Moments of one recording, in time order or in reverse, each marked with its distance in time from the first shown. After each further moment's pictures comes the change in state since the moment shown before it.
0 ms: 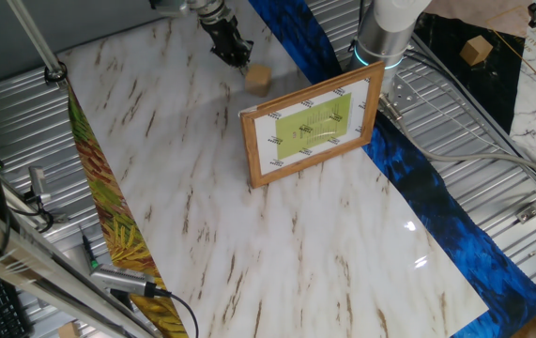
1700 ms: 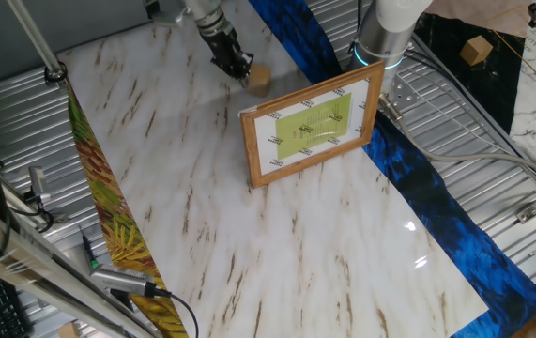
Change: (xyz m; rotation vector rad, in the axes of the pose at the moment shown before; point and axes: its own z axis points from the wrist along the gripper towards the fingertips) arm -0.024 0.010 0.006 -0.021 -0.011 0.065
